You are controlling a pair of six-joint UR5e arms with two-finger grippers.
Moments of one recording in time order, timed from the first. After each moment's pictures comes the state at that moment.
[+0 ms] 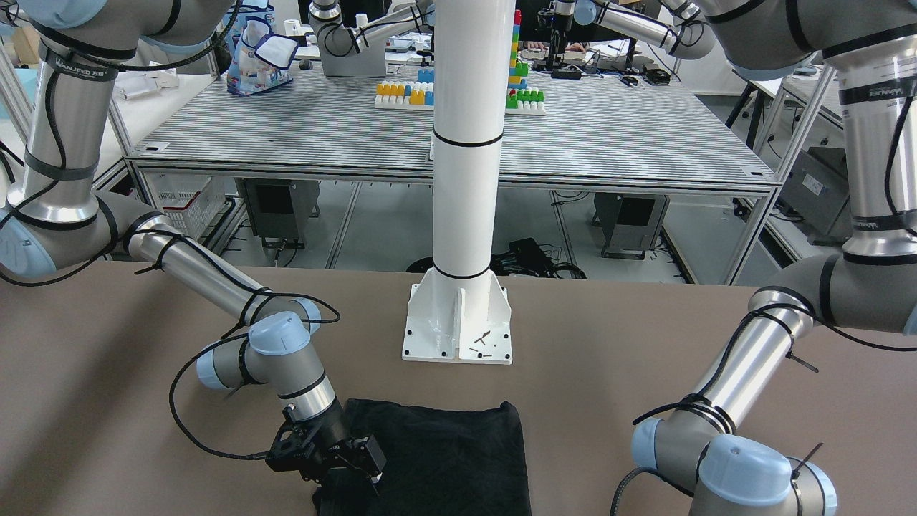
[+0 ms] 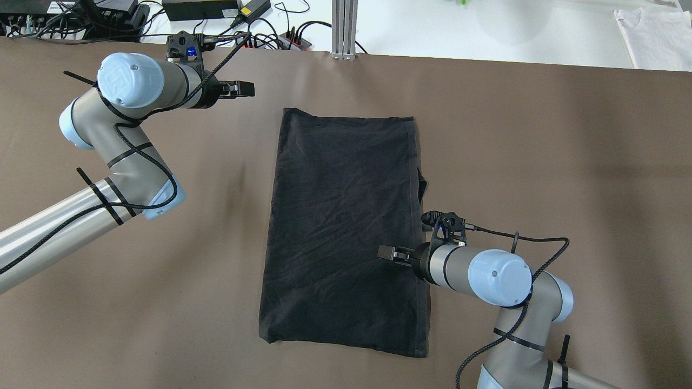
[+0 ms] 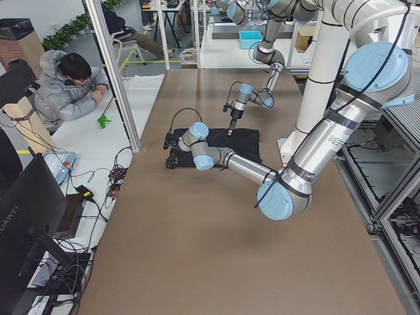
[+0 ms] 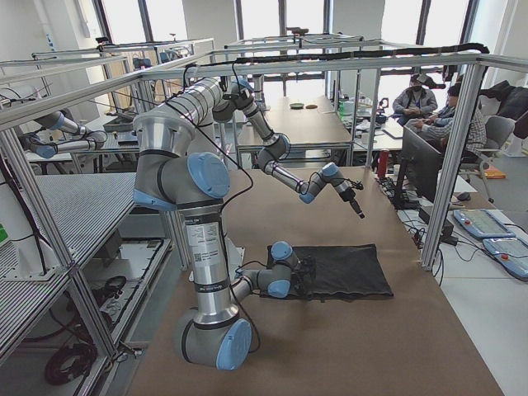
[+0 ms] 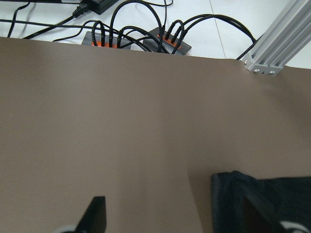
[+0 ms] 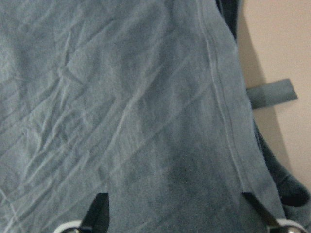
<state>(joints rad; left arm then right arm) -0.89 -2.24 -1.29 -2.35 -1.71 -1.10 0.48 -1.24 1.67 -0.78 1.63 1.54</state>
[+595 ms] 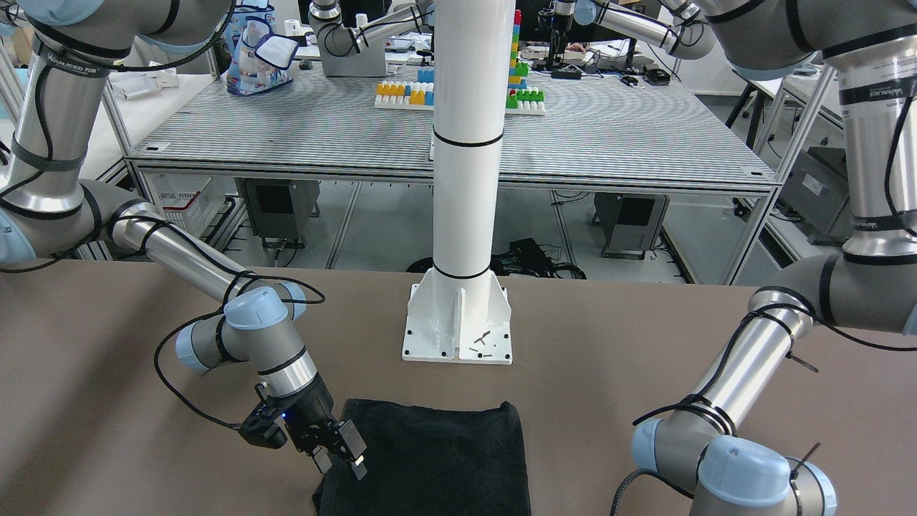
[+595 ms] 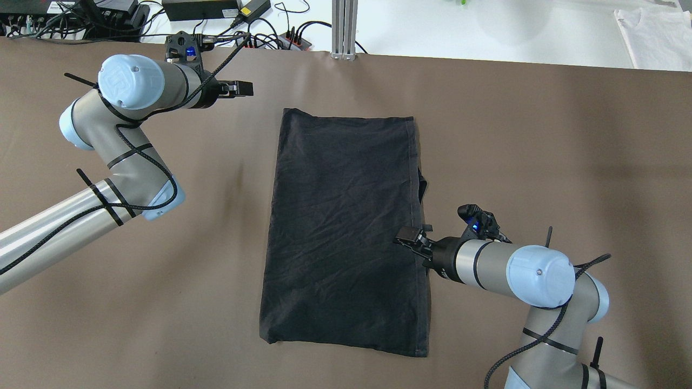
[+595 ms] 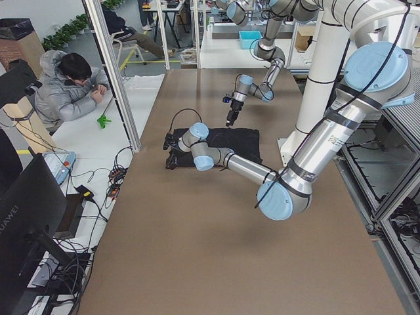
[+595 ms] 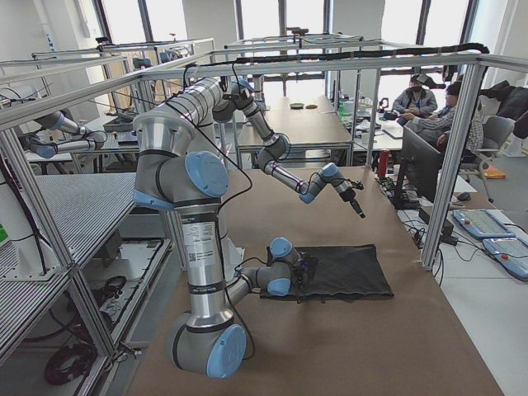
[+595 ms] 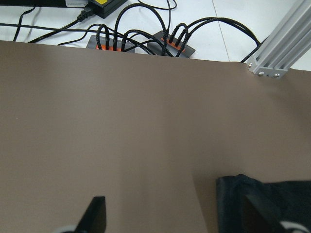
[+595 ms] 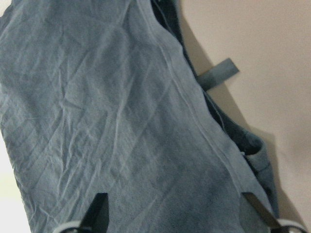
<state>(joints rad) -0.89 -2.24 -1.28 -2.34 -1.69 -1.09 0.49 -1.33 1.80 -0.77 1.65 1.86</state>
